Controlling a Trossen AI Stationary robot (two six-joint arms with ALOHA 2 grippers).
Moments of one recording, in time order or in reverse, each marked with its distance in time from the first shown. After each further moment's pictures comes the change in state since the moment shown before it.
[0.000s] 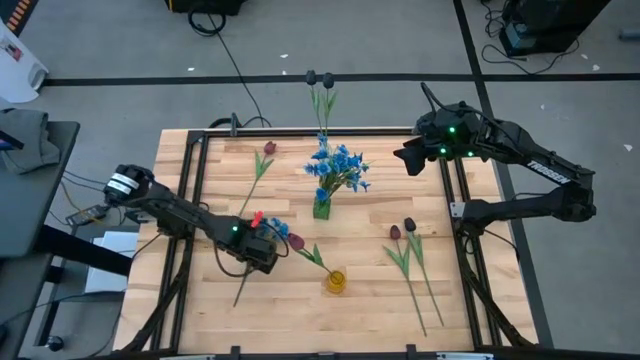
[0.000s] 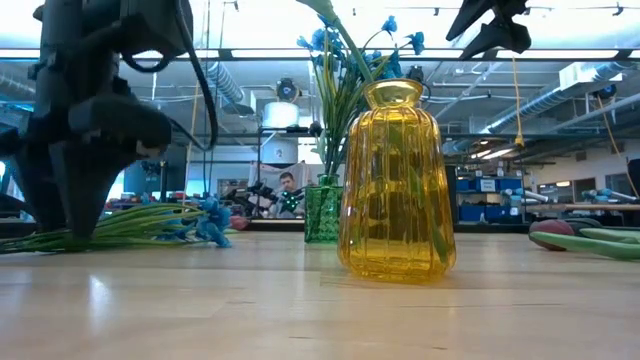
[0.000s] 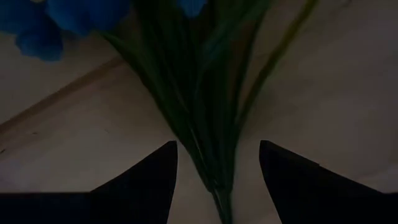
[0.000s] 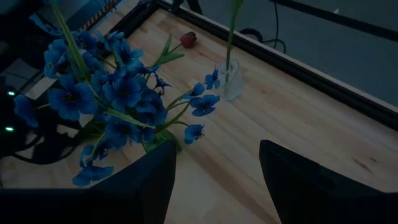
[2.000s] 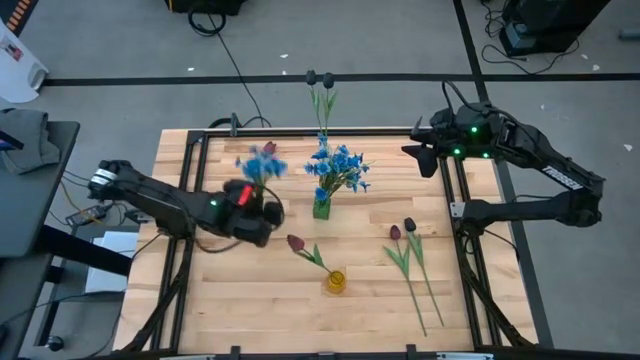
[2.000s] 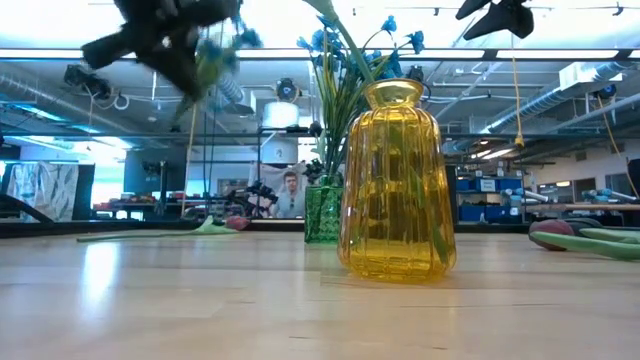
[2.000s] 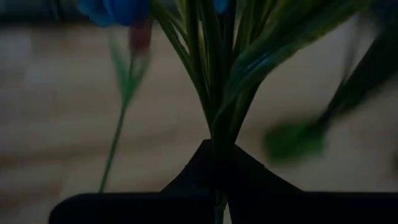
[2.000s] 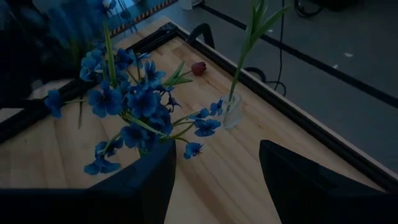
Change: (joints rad) left arm 0.048 -0.182 0.339 -0.395 -0.827 -0.171; right arm 0.000 -0.093 0.000 0.043 0.005 -0.177
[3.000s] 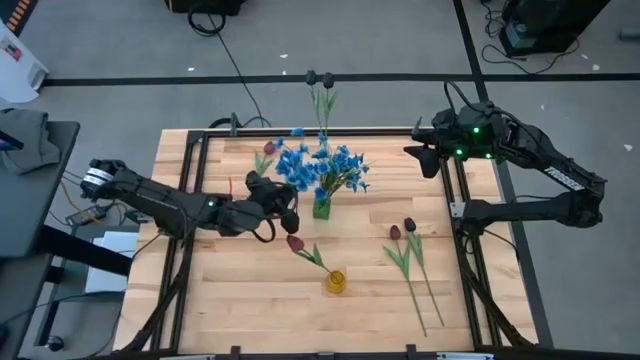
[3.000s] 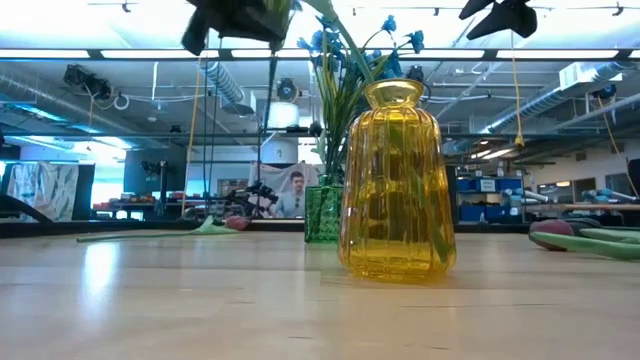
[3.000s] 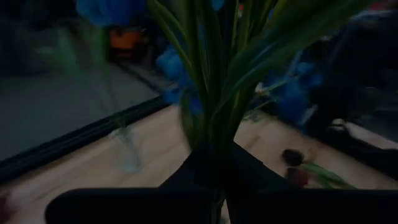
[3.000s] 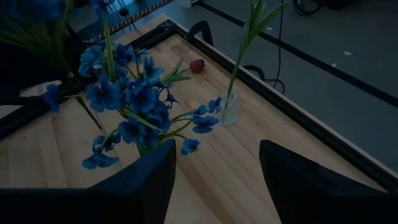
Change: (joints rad) left arm 0.038 -0.077 -0.223 1.139 -0.076 1.159; right arm -0.003 -0.010 0.000 -0.020 -0.002 -0.004
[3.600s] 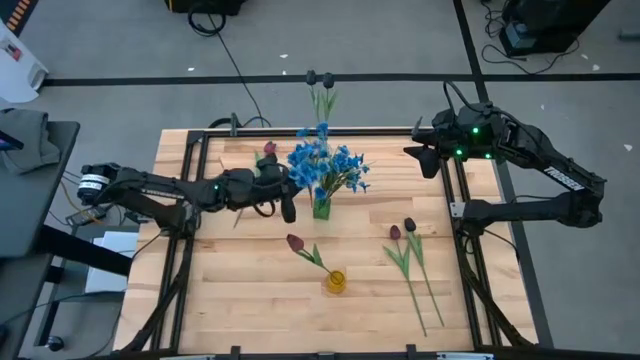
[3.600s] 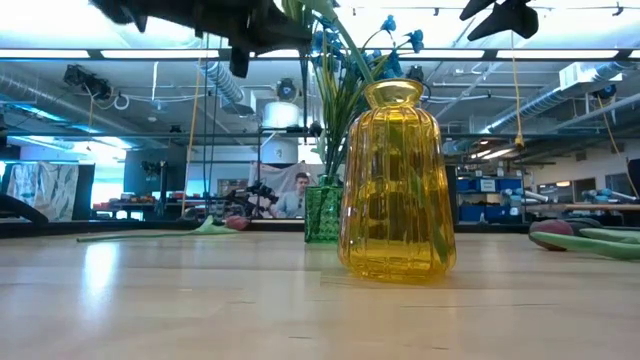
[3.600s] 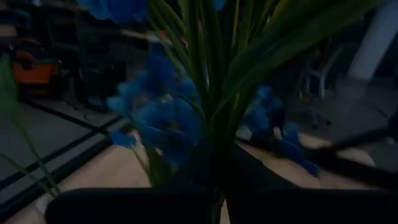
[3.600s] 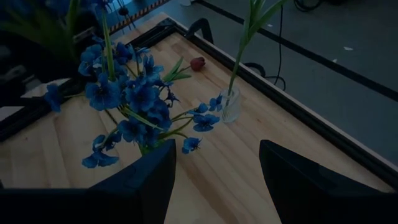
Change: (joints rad) left arm 0.272 -0.026 -0.184 0.457 0.562 0.273; right arm 0.000 0.000 0.000 -0.007 0.001 0.019
